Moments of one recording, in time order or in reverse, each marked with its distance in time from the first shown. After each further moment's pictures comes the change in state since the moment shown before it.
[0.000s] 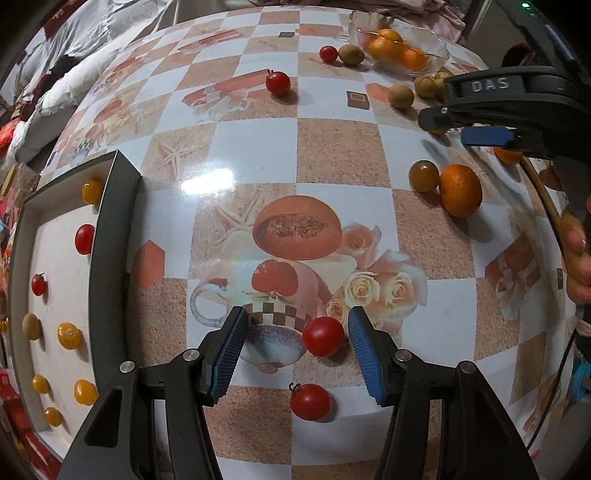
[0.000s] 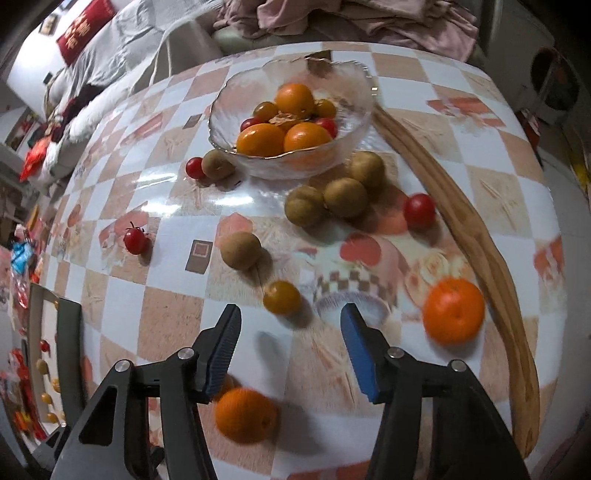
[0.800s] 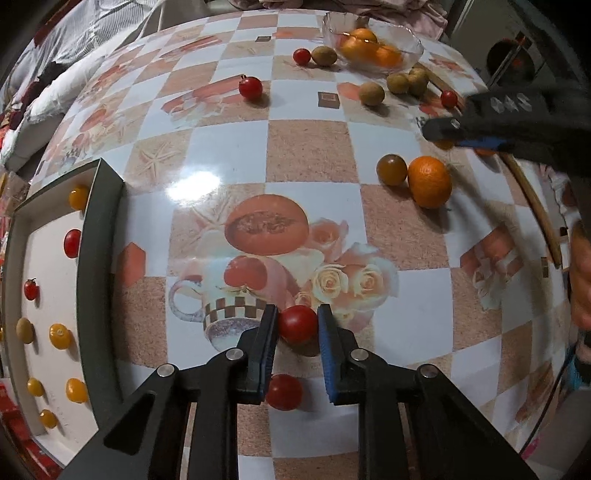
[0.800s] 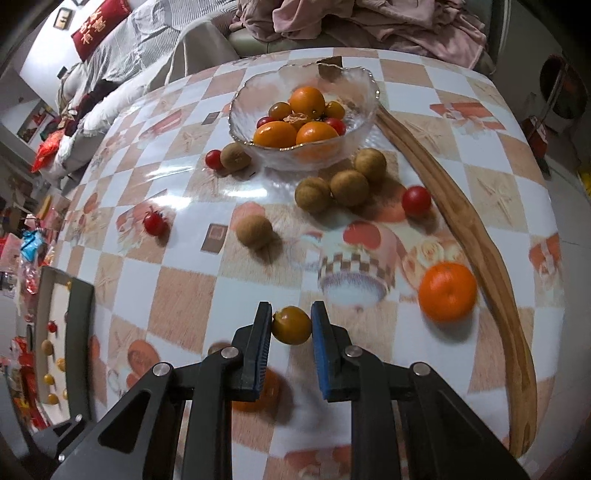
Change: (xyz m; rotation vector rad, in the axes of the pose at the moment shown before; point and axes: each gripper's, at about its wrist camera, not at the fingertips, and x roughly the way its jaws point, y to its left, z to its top) left arm -0.011 -0.021 -0.006 0.039 -0.008 -0.054; right arm -0.029 -0.005 -0.025 -0.011 -0.023 0.052
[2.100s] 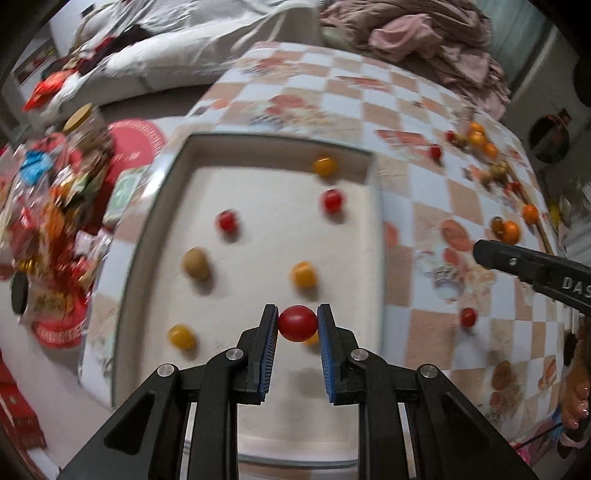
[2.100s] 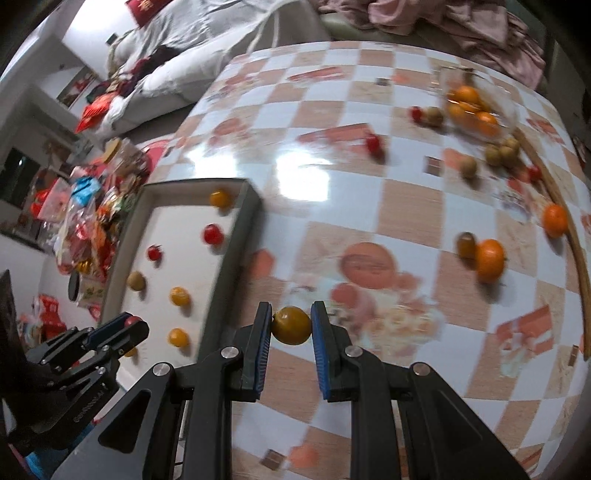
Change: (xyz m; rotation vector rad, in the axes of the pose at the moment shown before) left arm -0.086 0.205 -0.072 -0.244 -0.112 0.059; right arm -0.029 0.197 -0.080 -0.148 0.070 0.130
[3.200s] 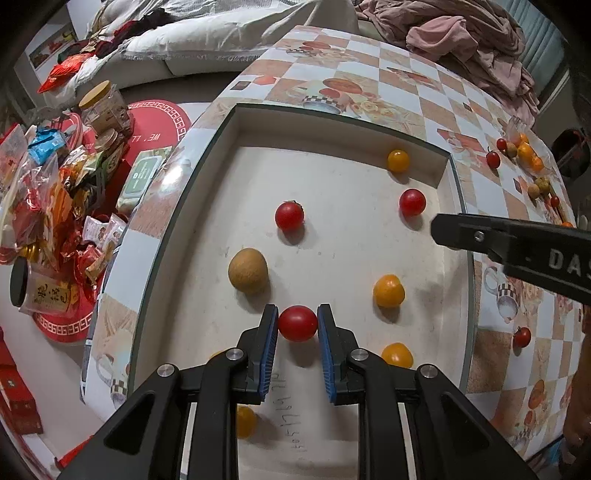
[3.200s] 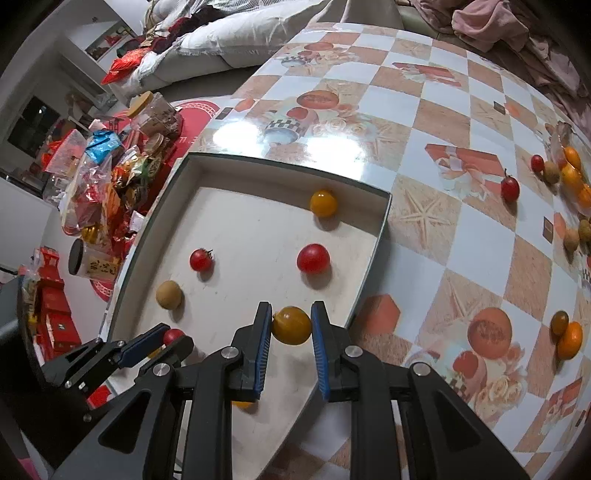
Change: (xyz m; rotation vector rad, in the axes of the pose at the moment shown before) left arm 0.042 0.042 0.010 -0.040 0.015 0.037; right arm 0.074 0.085 0.041 -0.143 0.080 0.011
